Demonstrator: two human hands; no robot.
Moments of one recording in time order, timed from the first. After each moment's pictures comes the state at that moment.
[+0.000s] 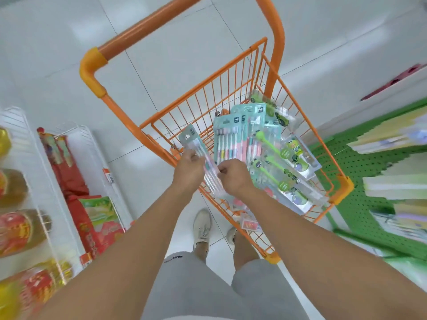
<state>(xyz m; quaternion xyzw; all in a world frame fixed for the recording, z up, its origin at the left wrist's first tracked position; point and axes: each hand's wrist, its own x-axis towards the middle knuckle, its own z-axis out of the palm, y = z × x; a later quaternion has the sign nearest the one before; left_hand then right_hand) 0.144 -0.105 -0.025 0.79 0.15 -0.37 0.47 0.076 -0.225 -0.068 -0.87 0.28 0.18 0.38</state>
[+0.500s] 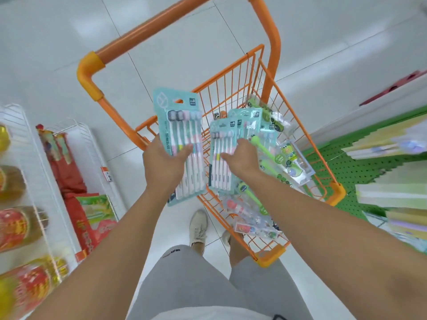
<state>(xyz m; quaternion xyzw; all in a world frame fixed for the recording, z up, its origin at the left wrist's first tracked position) 0.161 -0.089 0.018 0.87 0.03 -0.12 0.48 0.113 -0.266 -0.041 -0.83 0.38 0.15 0.38</state>
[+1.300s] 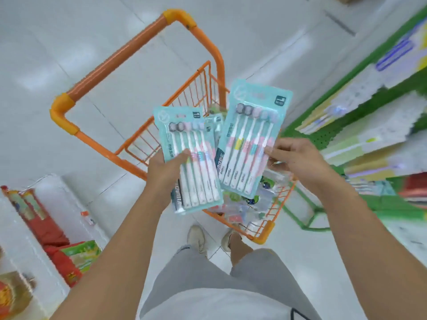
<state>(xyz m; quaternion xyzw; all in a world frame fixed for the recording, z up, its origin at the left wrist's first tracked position) 0.143 -0.101 0.052 0.71 0.05 -0.34 0.61 -0.028 -0.326 0.102 -0.67 0.41 -0.01 0.62</state>
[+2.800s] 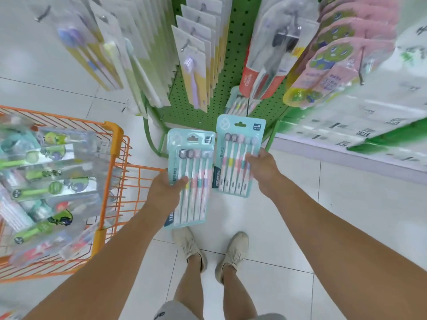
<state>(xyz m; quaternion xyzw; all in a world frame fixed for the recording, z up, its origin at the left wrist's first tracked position) -0.217 -0.340 -0.096 0.79 -0.23 -0.51 0.27 -0.431 -0.453 -0.135 -0.34 0.72 -0.19 0.58</state>
